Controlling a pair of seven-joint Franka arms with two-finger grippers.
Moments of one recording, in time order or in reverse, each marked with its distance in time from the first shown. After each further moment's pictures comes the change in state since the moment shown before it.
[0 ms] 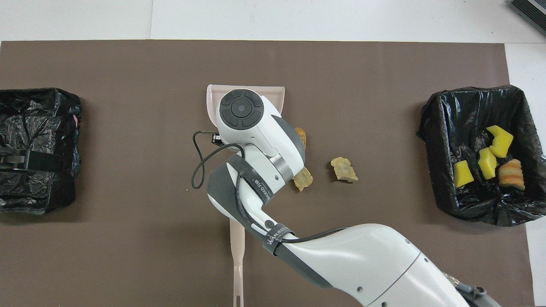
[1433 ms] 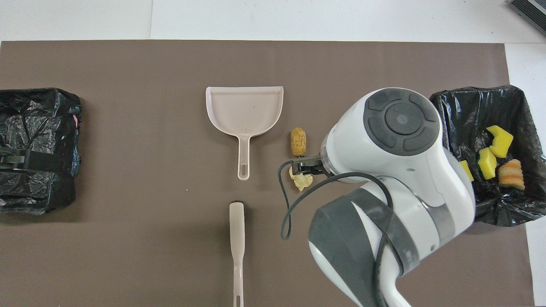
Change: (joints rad) left arm 0.000 0.000 0.000 0.000 0.000 0.000 0.000; right arm -0.230 -0.606 0.009 -0.526 0.091 -0.206 -0.375
